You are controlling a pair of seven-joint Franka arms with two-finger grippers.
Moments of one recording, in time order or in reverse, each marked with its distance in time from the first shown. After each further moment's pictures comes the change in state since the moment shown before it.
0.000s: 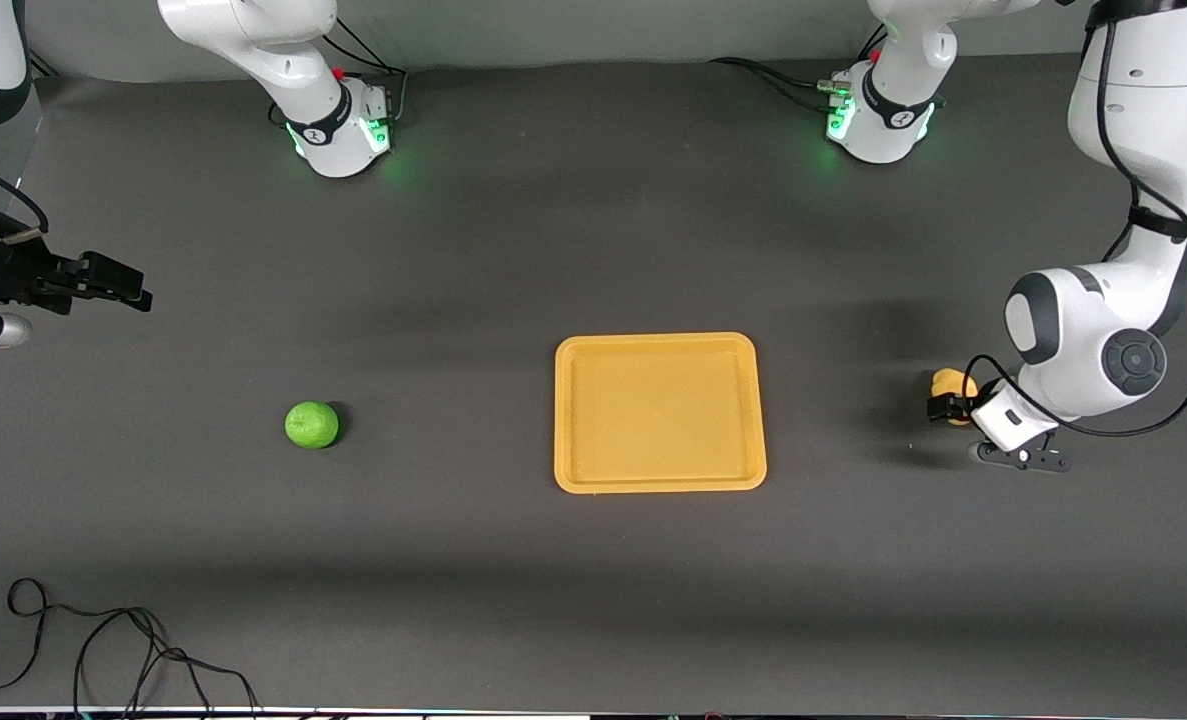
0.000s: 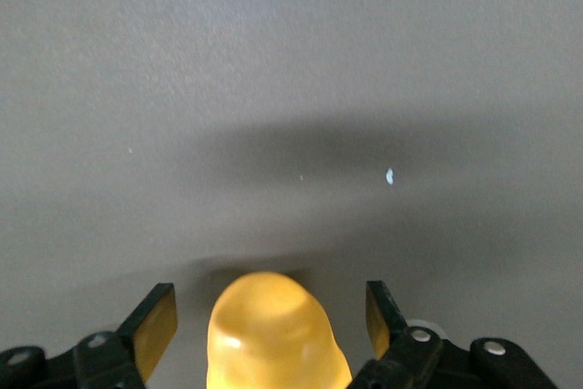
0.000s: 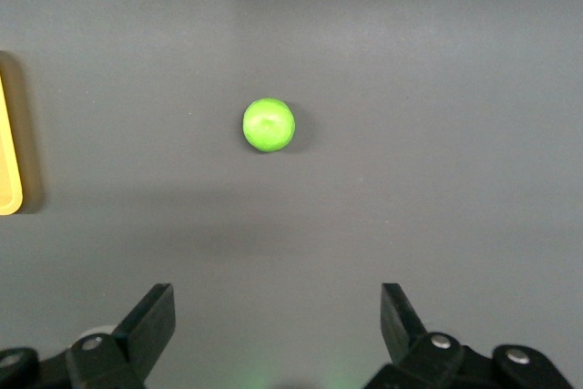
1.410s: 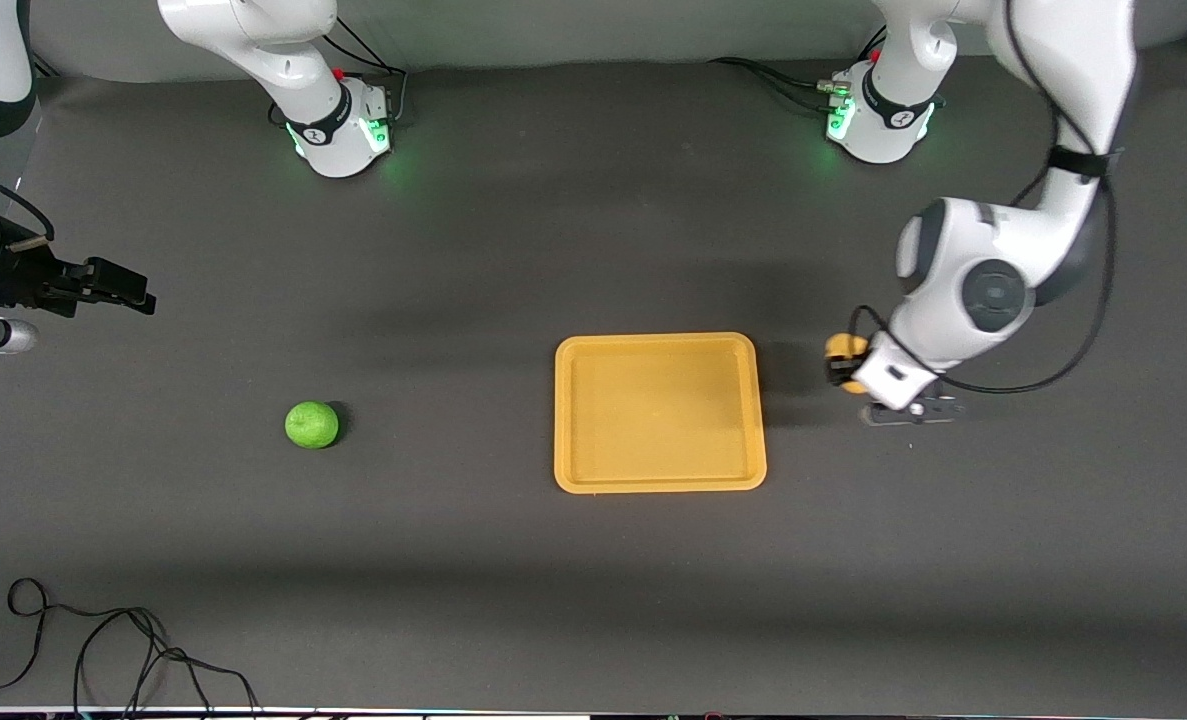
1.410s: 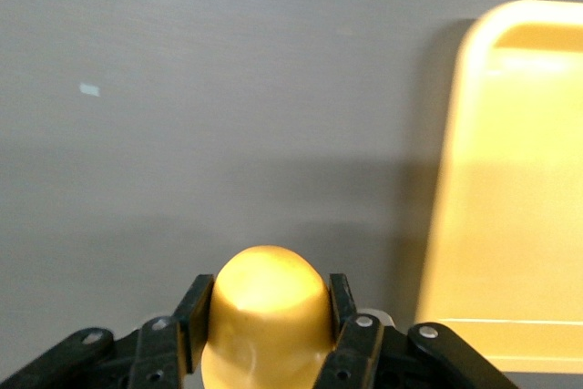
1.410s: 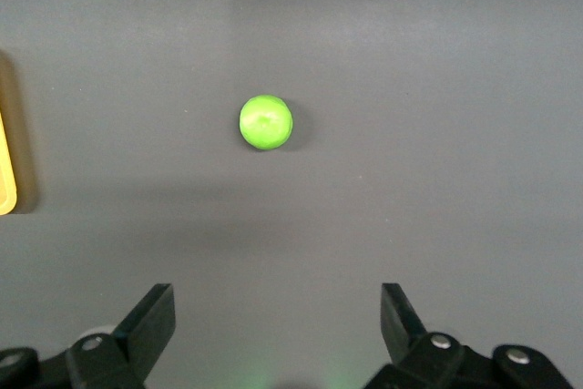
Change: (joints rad) left arm -0.355 -0.189 -0.028 -0.058 -0.053 -0.106 -0.616; right arm -0.002 0.007 -0.003 -0.010 0.000 0.008 0.000
